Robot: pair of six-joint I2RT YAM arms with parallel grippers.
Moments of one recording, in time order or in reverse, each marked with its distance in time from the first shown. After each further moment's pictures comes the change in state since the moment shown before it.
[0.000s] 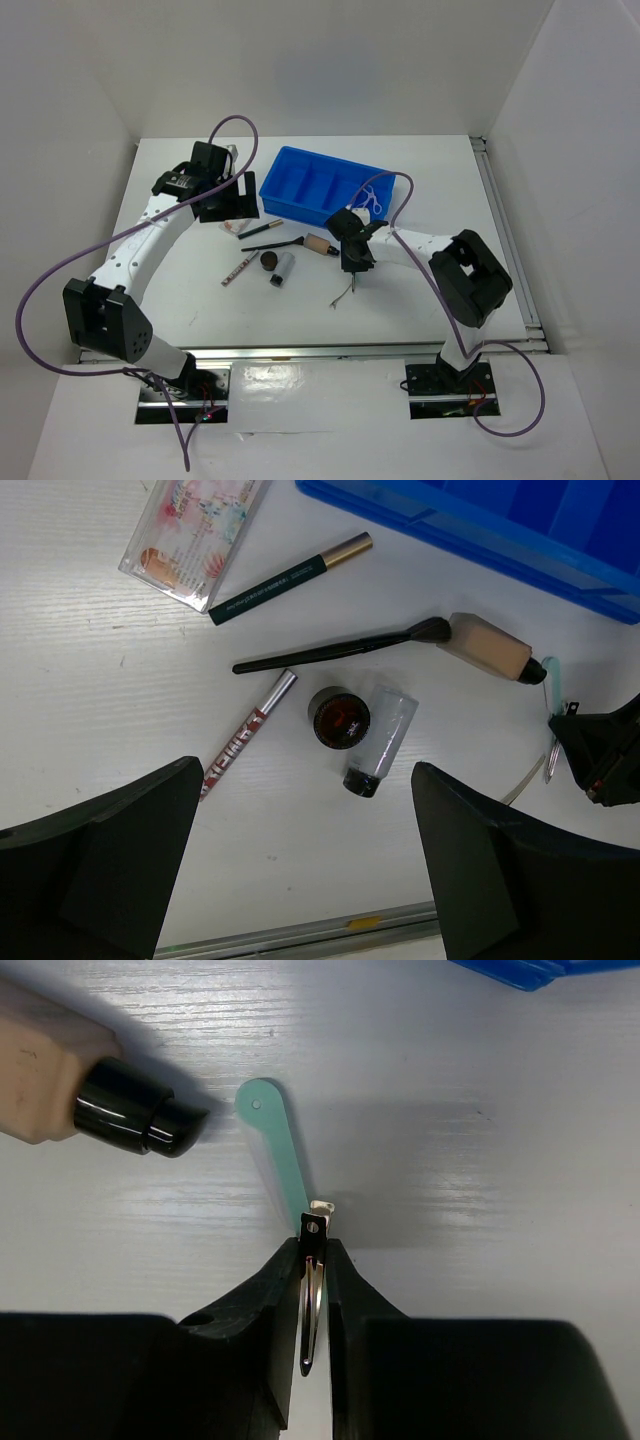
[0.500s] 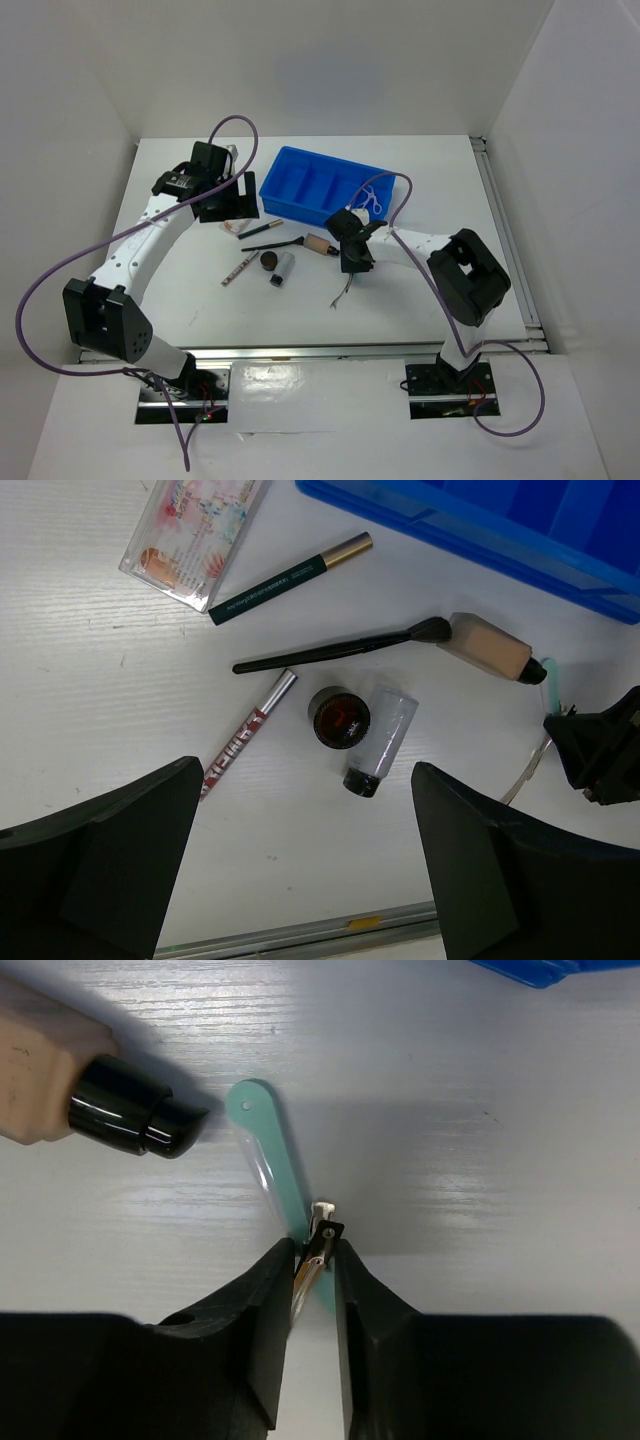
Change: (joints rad) left arm 0.000 0.000 -0.001 0.000 0.000 0.000; right arm 0.000 0.010 0.002 0.002 -0.007 -0.004
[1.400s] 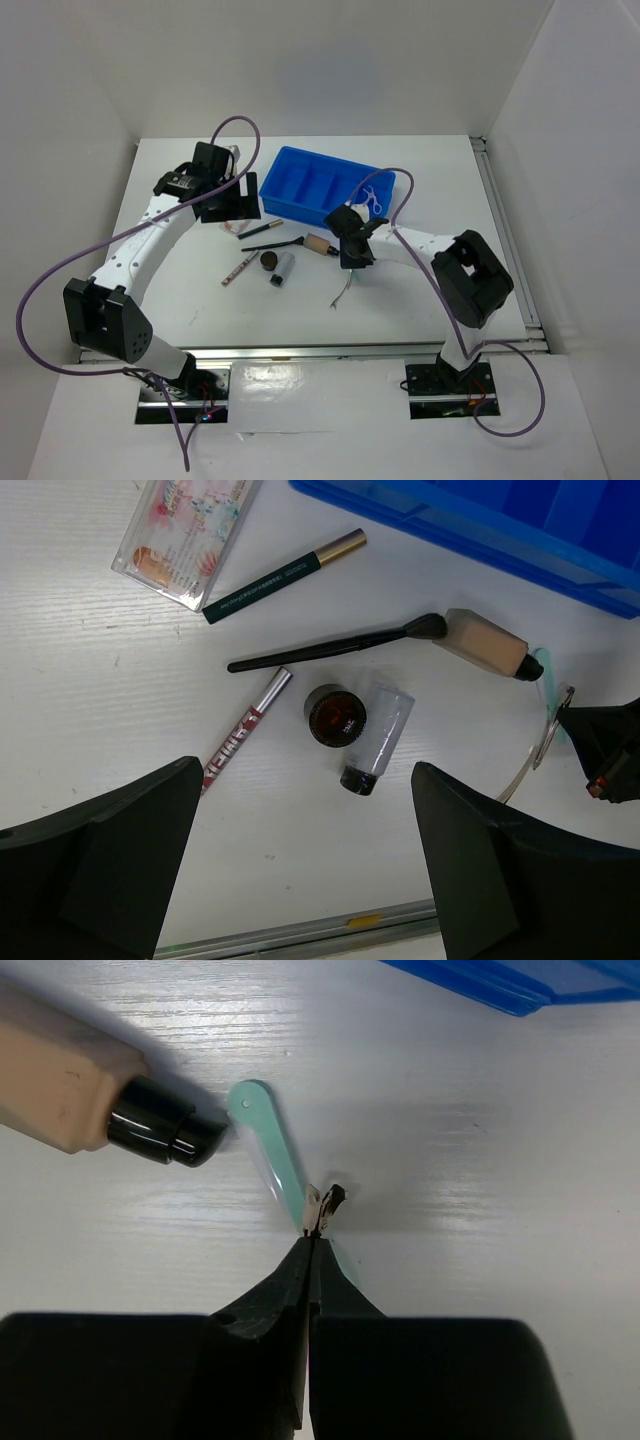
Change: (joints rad) left arm -0.011 0.000 0.000 0.000 0.000 0.000; right arm 0.000 -0.015 0.024 -0.010 0.014 -0.003
